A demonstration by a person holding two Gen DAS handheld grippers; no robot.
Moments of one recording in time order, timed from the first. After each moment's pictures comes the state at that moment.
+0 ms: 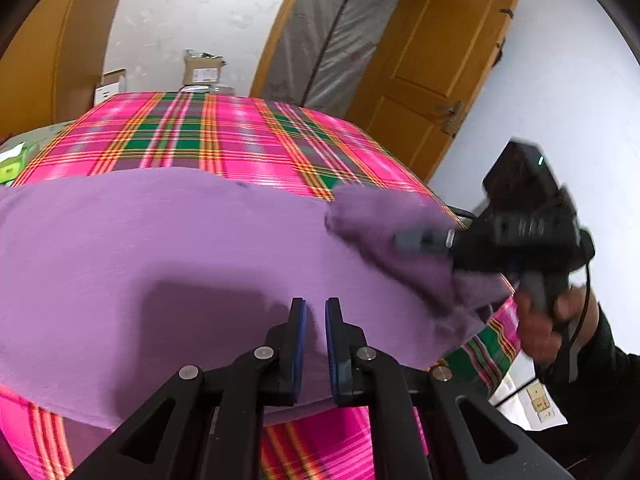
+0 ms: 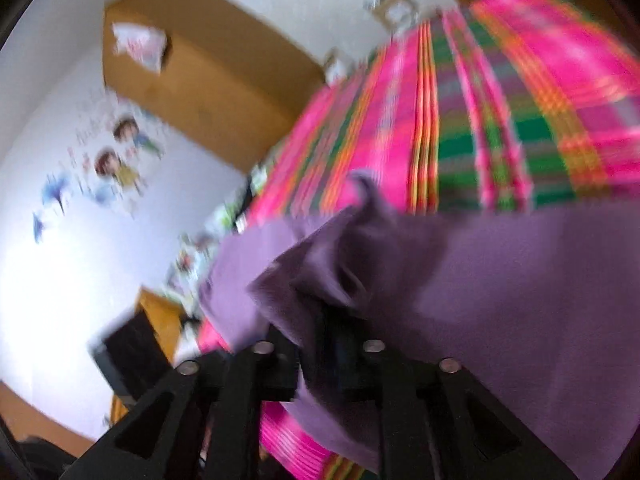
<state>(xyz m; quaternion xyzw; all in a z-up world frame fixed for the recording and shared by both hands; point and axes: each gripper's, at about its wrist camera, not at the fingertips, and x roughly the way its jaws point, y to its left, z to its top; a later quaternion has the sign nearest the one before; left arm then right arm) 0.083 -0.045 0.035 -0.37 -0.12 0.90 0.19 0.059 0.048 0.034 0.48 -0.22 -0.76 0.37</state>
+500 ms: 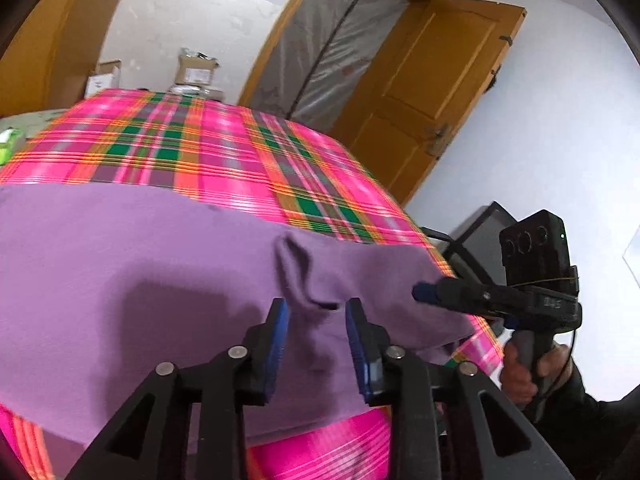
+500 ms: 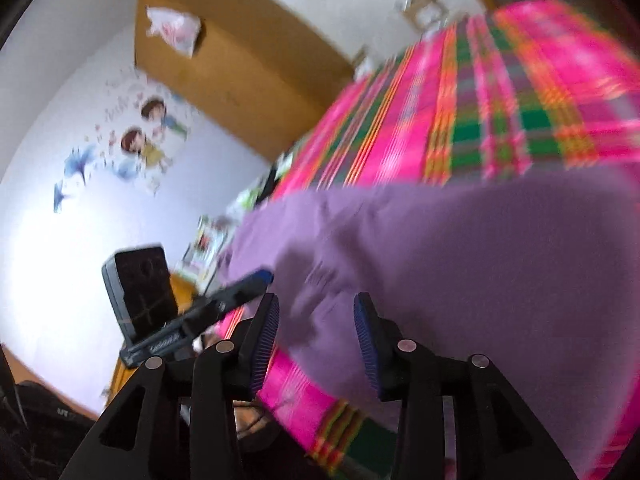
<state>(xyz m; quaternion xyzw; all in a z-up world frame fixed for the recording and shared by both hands) 0.068 -0.029 0.050 -0.35 -0.16 0.89 0.23 0.095 0.090 0.043 0.41 -0.21 -0.79 0.40</state>
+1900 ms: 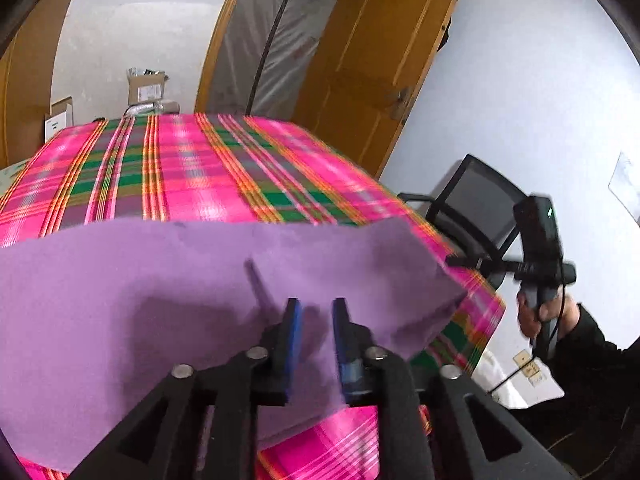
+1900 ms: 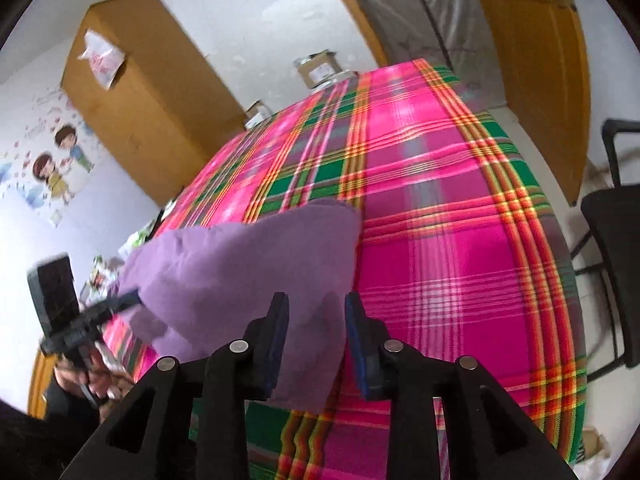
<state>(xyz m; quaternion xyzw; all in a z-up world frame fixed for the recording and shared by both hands) 0.075 -0.013 0.057 -0.35 -0.07 0.89 0.29 0.122 0.197 0.035 0.41 -0.14 -0.87 0.23</state>
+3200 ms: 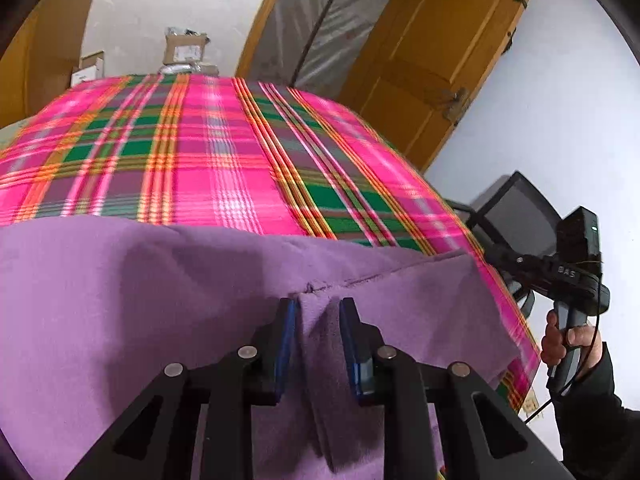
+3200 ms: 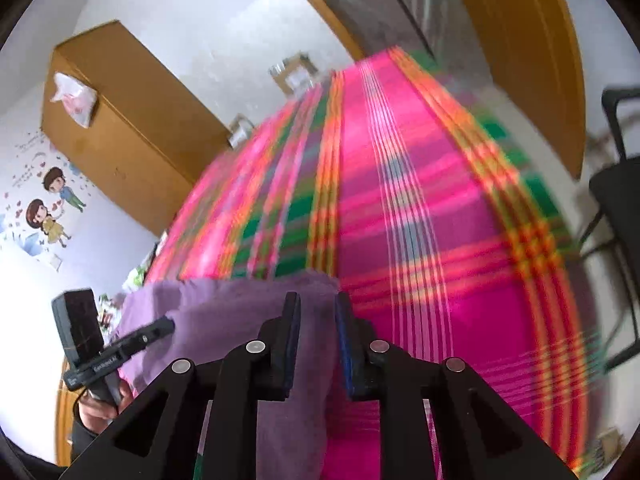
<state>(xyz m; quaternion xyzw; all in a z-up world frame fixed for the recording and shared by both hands) -0.003 -0.009 0.033 -0.40 -0.12 0.88 0.22 0.058 0.217 0.037 0.38 -0.22 -0.87 0.21</state>
